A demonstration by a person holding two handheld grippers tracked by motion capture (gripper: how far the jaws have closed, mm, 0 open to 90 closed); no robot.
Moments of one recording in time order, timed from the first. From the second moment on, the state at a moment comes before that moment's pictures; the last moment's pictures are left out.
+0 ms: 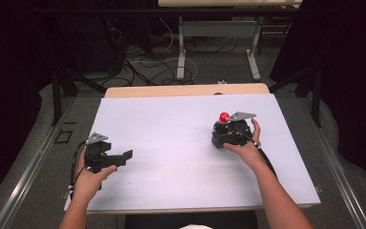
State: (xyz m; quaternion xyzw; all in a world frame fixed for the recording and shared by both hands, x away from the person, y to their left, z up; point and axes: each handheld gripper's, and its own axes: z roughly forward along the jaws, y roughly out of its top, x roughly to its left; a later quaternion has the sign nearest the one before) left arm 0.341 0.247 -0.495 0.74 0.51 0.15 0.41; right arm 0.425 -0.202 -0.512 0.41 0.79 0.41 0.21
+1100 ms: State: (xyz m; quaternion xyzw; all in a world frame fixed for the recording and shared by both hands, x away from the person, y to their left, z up) left arm 0.335 0.232 -0.481 0.76 0.48 0.14 0.42; right arm 0.365 -0.170 -0.475 0.32 0.83 0.42 0.18
